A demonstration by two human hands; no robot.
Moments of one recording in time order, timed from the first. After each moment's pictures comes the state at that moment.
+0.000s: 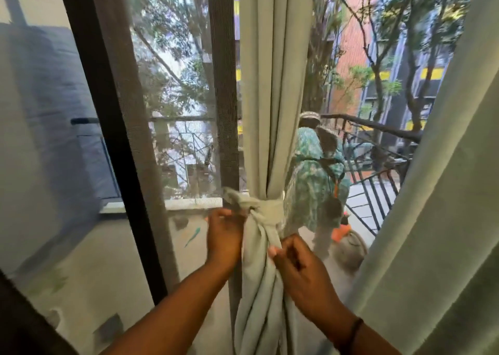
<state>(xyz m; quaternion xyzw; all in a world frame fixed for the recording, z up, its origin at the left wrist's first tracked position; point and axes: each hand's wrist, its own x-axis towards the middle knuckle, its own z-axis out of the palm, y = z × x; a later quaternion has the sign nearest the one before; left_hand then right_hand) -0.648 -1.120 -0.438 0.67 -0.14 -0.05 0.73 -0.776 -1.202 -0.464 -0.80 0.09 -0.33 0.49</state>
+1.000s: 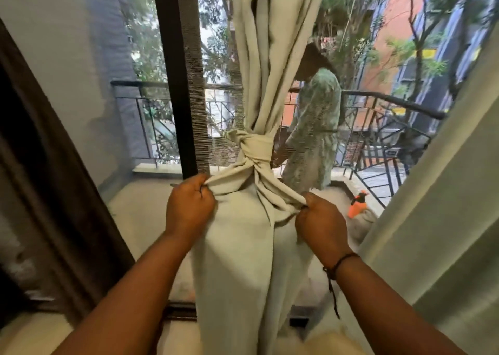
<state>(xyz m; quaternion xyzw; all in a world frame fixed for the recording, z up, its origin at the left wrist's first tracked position) -0.675 -0.943 -0.437 0.83 -0.22 0.23 0.47 -0.794 -1.138 -0.454 -0.90 0.23 -0.29 0.21</state>
